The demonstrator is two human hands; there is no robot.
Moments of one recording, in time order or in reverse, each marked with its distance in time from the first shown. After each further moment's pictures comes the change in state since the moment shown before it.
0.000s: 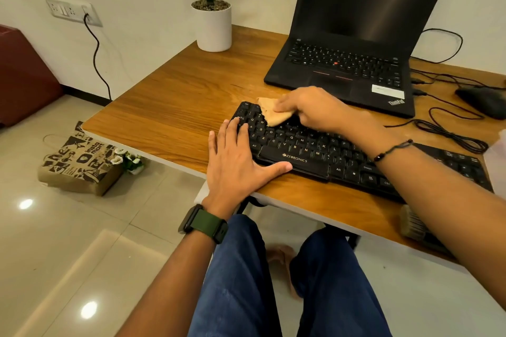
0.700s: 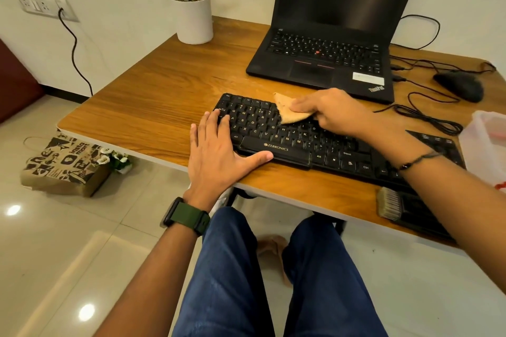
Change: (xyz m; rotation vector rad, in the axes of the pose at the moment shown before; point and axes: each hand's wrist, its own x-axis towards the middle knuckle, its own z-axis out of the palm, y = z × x) left_hand 0.002 -0.001 0.001 -0.005 -0.004 0.010; right_hand -0.061 0.023 -0.006 -0.026 0.004 0.102
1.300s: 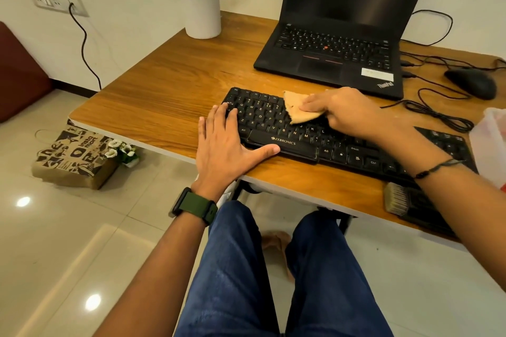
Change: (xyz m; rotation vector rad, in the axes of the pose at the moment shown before) left_hand 0.000 0.001 -0.002 -0.006 -0.015 0.003; right_hand -0.012 -0.011 -0.004 -0.040 -0.009 0.020
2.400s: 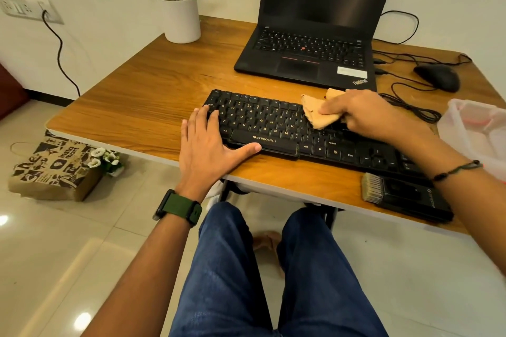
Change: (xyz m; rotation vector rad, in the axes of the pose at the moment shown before) left_hand 0.000 -0.002 0.001 -0.004 0.002 0.022; right_hand -0.046 0.042 -0.005 -0.025 -0.020 0.161
